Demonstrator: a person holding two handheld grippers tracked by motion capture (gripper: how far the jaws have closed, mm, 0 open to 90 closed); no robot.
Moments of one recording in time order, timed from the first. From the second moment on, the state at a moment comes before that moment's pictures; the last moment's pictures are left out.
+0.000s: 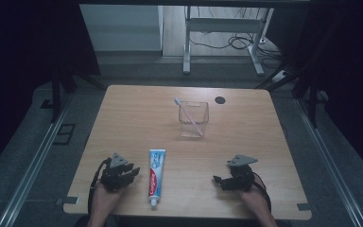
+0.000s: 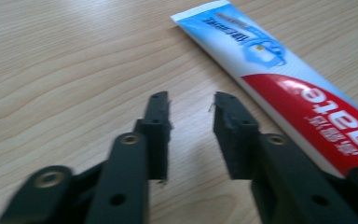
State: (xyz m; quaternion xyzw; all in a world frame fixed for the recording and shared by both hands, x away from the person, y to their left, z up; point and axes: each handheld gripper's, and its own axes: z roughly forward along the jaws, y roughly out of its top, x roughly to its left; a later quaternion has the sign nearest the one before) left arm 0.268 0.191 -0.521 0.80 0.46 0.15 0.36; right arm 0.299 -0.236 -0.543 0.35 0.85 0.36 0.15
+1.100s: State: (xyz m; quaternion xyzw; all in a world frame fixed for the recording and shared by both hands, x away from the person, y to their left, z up) left arm 0.242 0.122 -0.502 0.85 0.39 0.09 0.35; right arm 0.299 -0.236 -0.543 0.35 0.85 0.36 0.15
